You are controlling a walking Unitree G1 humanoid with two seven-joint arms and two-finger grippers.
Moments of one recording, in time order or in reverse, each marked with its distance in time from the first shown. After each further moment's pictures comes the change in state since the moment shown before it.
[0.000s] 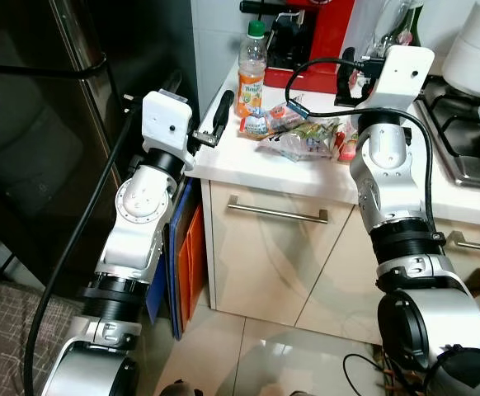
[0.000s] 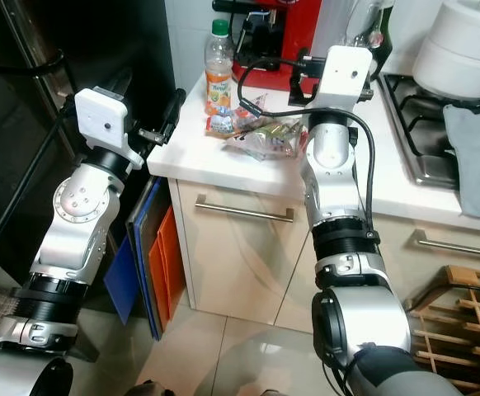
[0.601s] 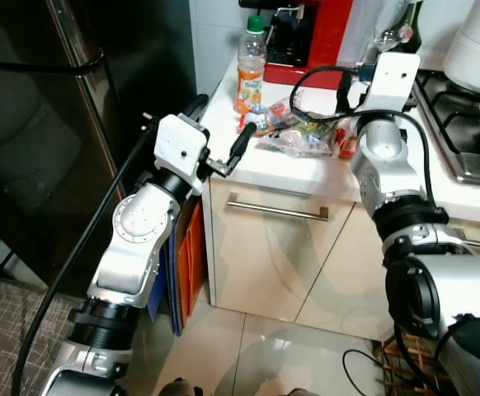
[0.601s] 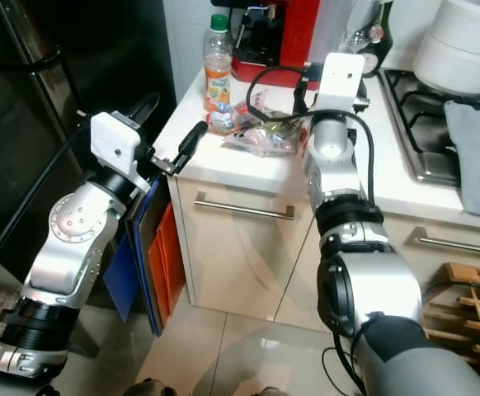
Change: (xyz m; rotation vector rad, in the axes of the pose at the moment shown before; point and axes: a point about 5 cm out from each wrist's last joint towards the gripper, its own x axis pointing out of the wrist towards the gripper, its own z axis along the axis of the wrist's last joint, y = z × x) left arm -0.023 -0.017 0.007 -0.021 0.035 -0.220; right arm 0.016 -0.005 -0.019 -0.029 0.195 -0.053
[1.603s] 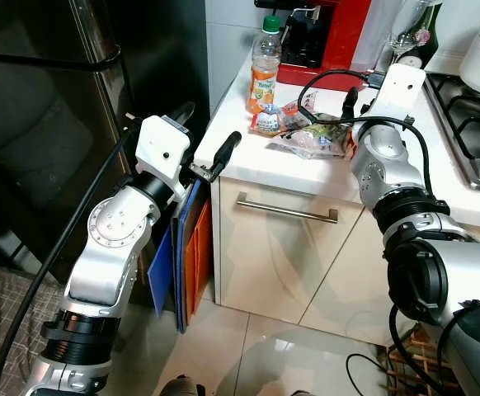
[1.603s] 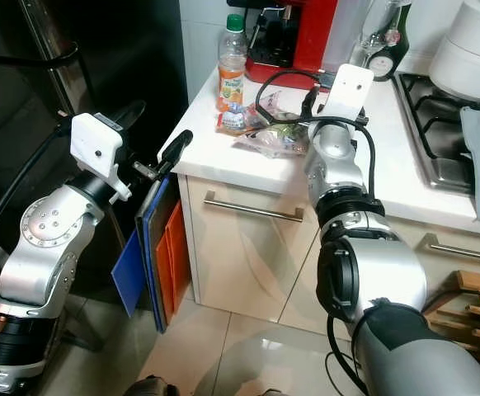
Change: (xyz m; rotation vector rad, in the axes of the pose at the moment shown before) left arm -0.015 0.010 0.001 -0.001 0.090 -0.013; right arm 0.000 -0.008 -0.023 0.158 0.188 -0.059
